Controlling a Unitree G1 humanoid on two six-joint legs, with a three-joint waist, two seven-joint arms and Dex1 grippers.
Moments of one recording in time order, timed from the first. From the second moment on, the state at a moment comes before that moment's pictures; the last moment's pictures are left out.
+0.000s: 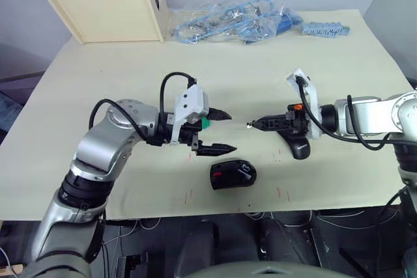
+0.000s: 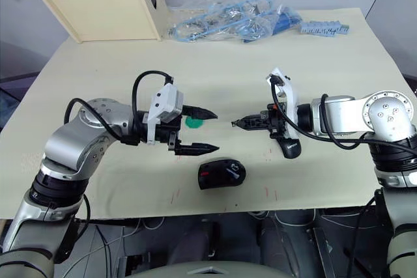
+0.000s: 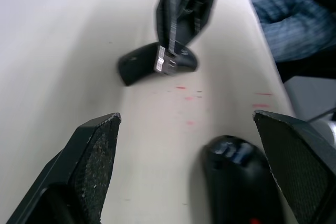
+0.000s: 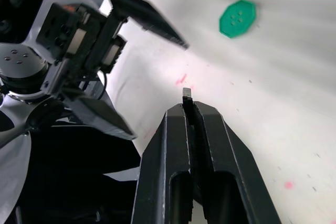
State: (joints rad) left arm -0.50 0.76 -0.14 -0.38 -0.47 0.70 -1.16; right arm -0.74 -0.78 0.14 -0.07 1.85 1.31 -0.07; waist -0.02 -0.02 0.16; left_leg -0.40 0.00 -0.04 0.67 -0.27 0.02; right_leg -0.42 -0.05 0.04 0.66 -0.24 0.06
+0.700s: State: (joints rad) left arm -0.32 0.76 -0.29 -0.44 -0.35 0.61 -1.08; right arm -0.49 -1.05 0.07 -0.31 1.89 1.22 -0.01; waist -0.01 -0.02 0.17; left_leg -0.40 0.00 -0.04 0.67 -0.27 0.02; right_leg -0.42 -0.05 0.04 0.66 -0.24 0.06
